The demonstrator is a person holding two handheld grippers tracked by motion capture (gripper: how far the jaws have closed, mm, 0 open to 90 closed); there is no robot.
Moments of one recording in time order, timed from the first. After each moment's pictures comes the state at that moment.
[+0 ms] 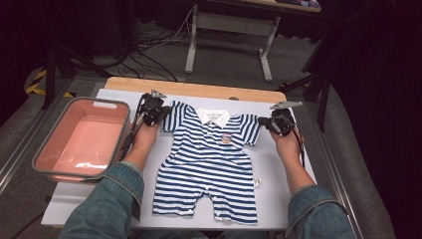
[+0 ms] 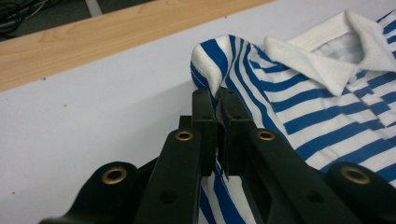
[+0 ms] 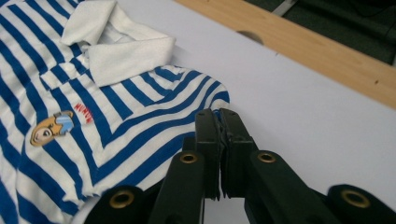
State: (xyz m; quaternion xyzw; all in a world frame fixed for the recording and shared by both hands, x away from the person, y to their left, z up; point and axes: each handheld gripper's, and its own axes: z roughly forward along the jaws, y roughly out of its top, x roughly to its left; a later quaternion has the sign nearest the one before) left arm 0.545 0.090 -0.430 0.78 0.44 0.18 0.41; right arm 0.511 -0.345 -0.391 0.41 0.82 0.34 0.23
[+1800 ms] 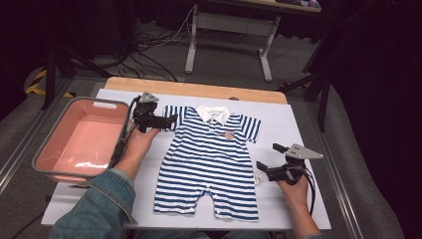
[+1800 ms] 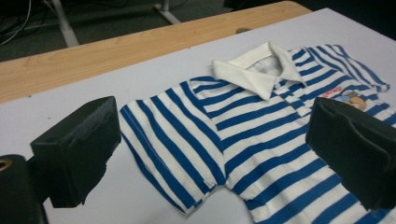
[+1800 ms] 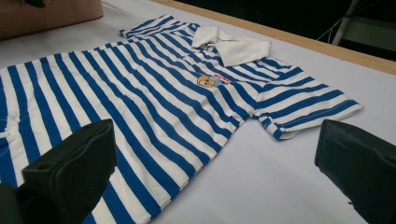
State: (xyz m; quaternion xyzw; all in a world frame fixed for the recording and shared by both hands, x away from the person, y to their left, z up) left arm 0.513 0.105 -0.419 0.76 0.41 0.16 0.48; right arm 0.380 -0.363 -0.437 0.33 0.78 0.49 0.23
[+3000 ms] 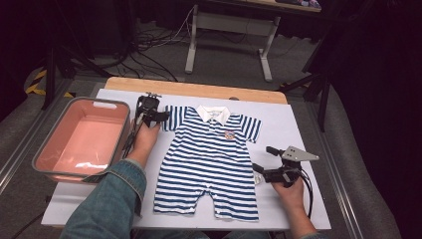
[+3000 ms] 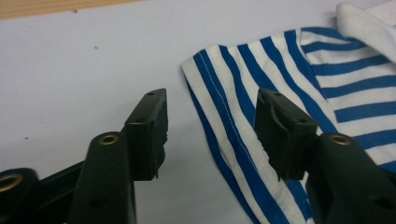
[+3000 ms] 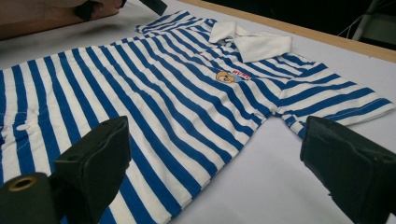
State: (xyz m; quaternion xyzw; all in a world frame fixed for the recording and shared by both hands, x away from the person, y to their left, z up) left arm 0.564 0.094 -0.457 0.75 0.54 0.16 0.35; right arm 0.378 -0.355 -0.444 0.31 0.78 0.49 0.21
